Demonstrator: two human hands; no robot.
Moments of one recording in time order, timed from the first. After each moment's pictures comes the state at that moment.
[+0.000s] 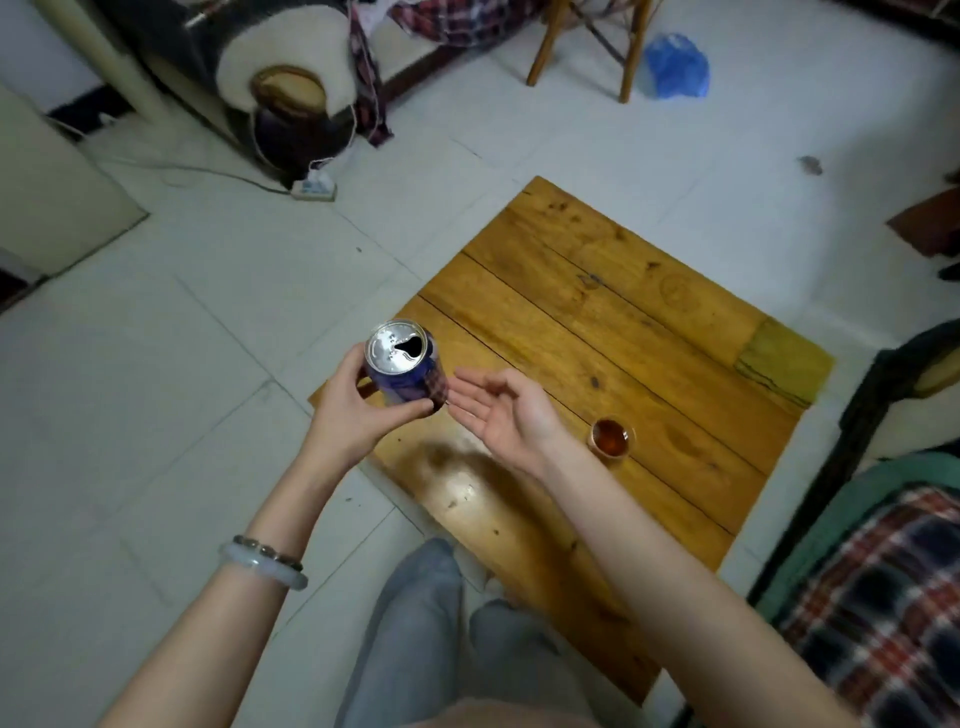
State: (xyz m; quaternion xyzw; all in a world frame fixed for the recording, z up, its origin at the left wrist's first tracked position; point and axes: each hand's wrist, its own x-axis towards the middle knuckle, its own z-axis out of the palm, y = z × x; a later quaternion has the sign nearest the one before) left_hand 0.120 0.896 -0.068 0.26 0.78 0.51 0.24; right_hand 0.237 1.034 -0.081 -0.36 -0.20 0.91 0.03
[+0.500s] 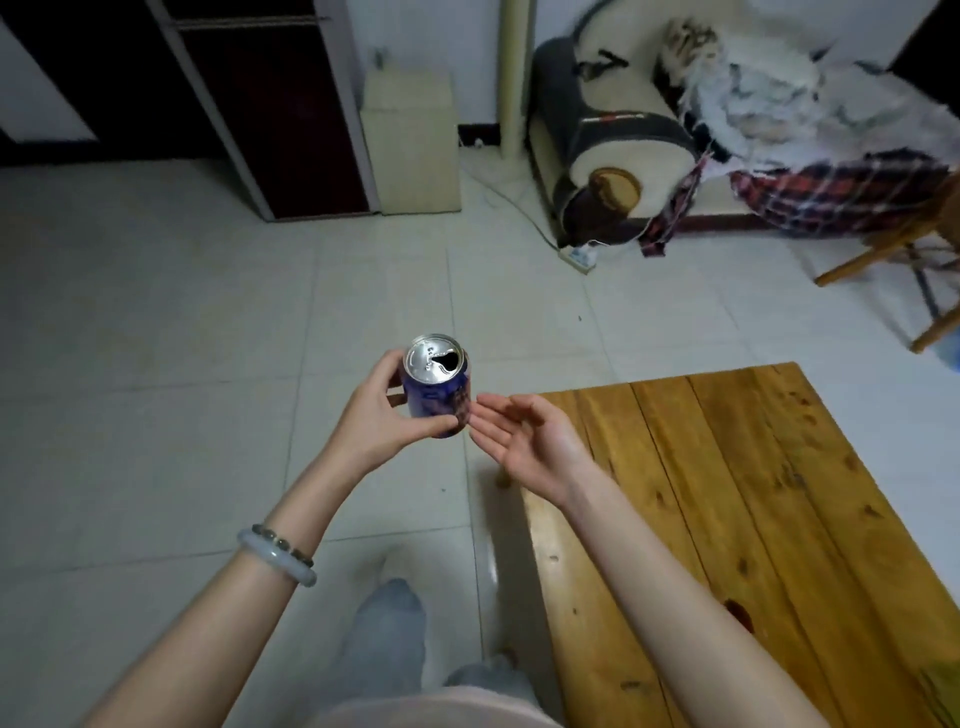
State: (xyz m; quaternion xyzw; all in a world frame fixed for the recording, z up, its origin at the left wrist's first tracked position) left_hand 0.152 0.690 0.014 0.04 0.81 0.59 0.05; right_hand 0.164 0.876 0.000 -0.24 -0.33 0.87 -0.26
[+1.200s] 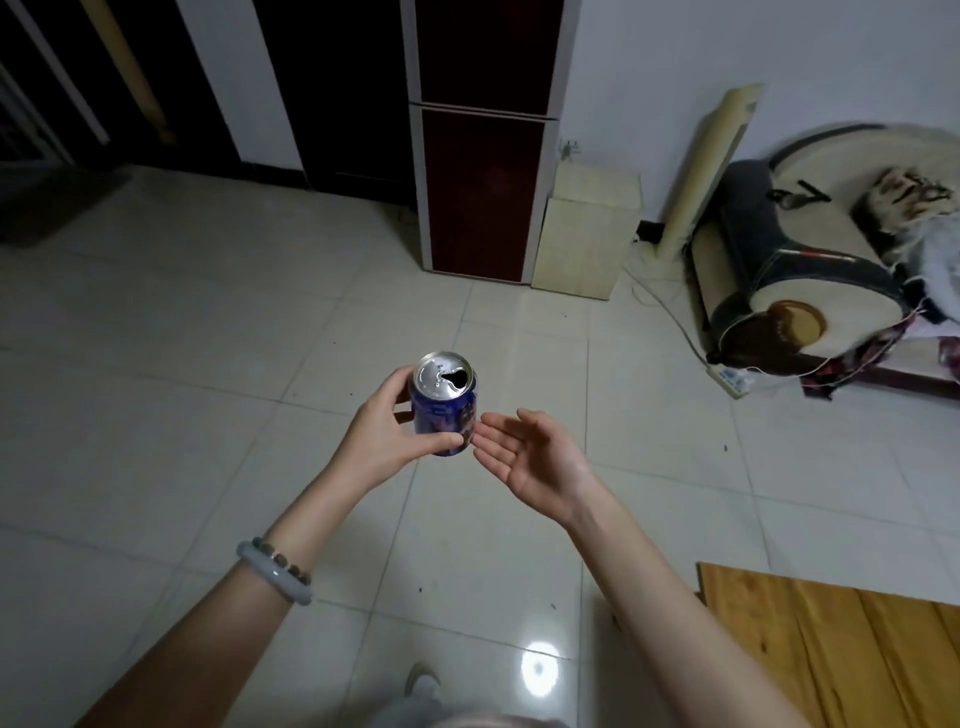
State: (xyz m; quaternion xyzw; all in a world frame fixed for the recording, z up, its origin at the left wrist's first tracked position) left_hand 0.047 0.351 0.051 -0.05 0.81 0.58 -0.06; right_hand 0.003 0.537 0.040 -0.16 -0.38 0.82 -0.39
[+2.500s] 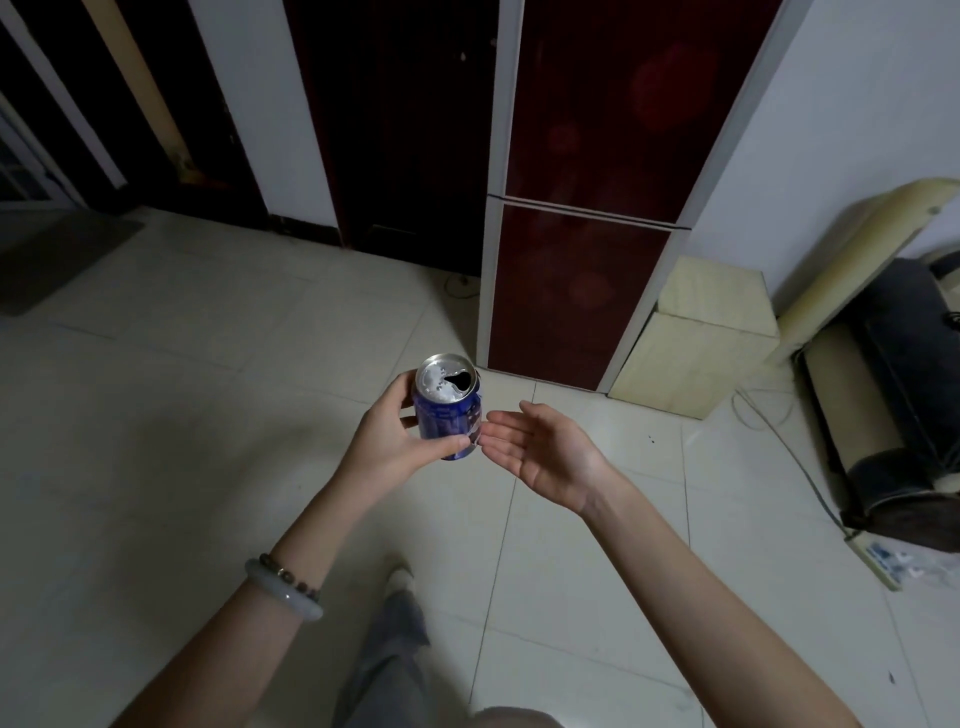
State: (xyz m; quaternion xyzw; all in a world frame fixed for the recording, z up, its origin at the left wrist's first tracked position) left_hand -0.474 -0.002 0.051 -0.09 0.79 0.60 -0.09; right_hand -0.546 0.176 0.048 -0.14 -0.44 0.78 -0.42
